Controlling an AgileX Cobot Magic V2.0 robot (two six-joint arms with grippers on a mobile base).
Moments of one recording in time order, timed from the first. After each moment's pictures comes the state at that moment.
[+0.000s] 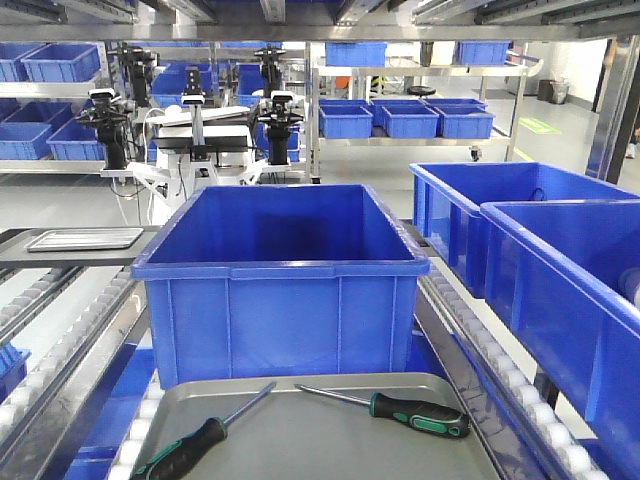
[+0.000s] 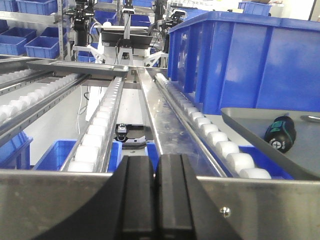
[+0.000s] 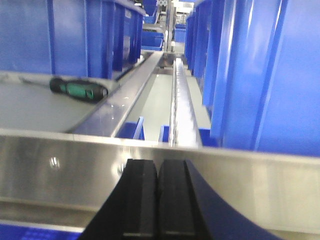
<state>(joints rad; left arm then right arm) -0.01 -0.01 0.03 -0.13 0.14 -0.01 0.12 -0.01 0.01 -0.08 0.22 0.03</state>
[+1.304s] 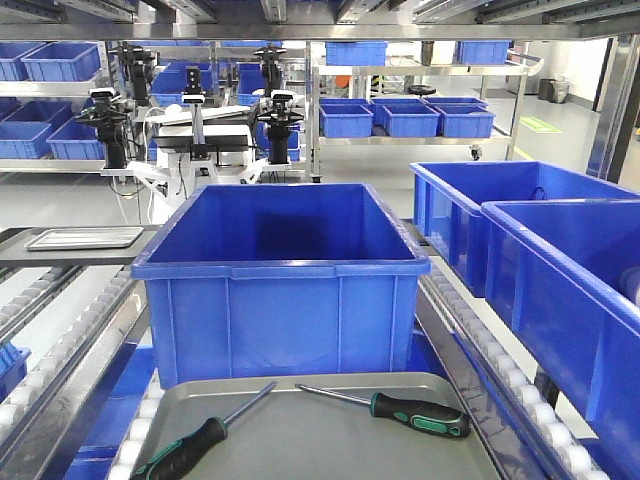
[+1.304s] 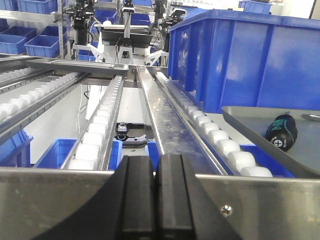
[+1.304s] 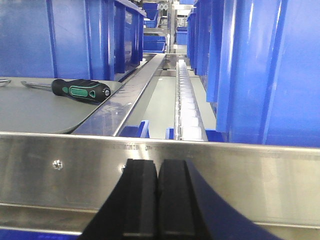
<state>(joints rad) -0.01 -0.01 0.03 -0.13 0.14 -0.01 0.12 -0.01 0.03 -0.05 0.18 0.05</state>
